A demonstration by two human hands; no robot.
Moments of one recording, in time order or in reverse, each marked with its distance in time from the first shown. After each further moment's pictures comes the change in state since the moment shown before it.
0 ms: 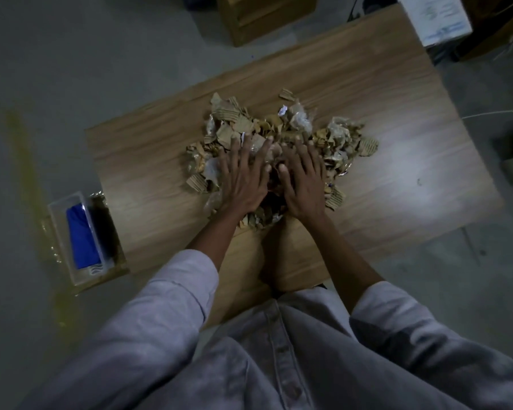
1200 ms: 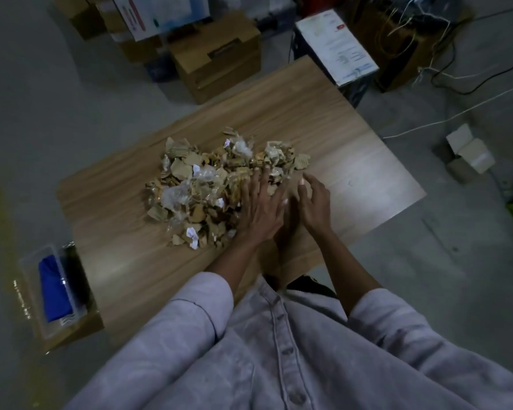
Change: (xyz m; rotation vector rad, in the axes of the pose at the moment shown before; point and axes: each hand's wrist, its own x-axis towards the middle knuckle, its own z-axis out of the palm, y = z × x) left_hand -0.030 0.154 0.012 -0.012 0.016 0.263; right_hand -0.046 0.091 -0.101 0.333 0.143 0.456
